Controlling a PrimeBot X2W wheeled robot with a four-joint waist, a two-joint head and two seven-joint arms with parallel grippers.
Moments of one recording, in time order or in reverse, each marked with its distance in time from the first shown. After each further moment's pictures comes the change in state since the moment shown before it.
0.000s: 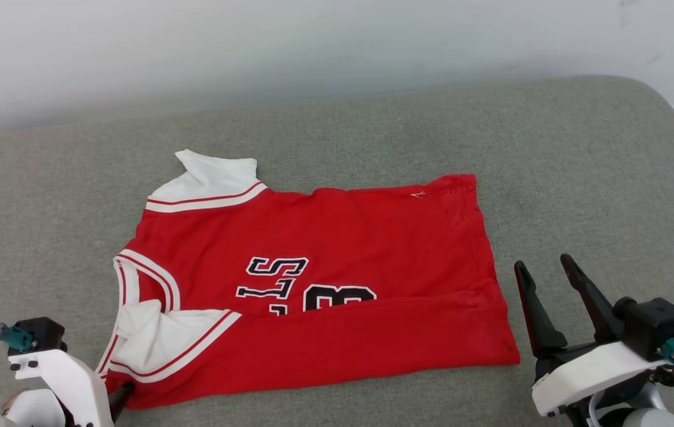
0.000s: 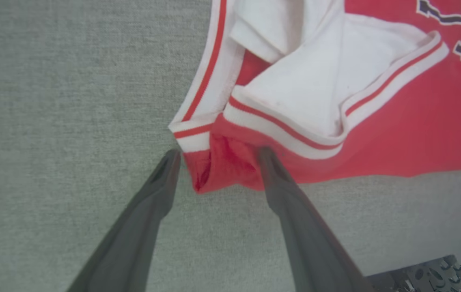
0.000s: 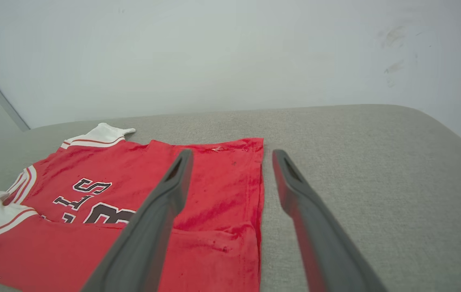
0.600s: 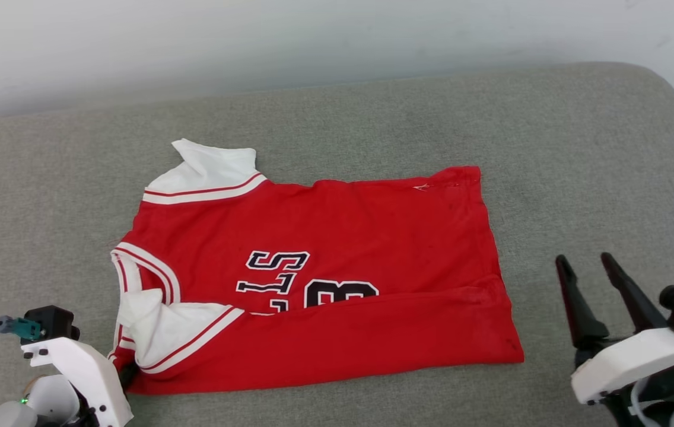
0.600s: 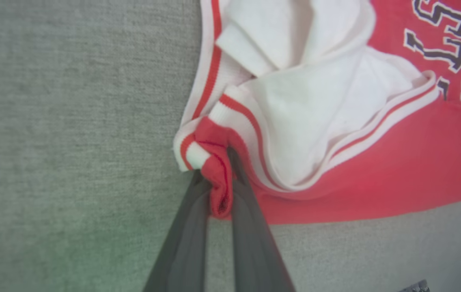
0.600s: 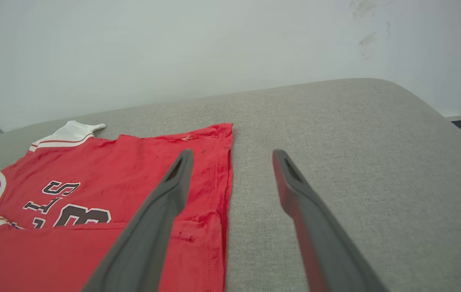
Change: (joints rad) left arm -0.083 -0.112 0.005 0.194 -0.048 -0.162 -0.075; right arm -0.004 -0.017 -0.091 -0.037 0.066 0.000 0.102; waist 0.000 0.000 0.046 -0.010
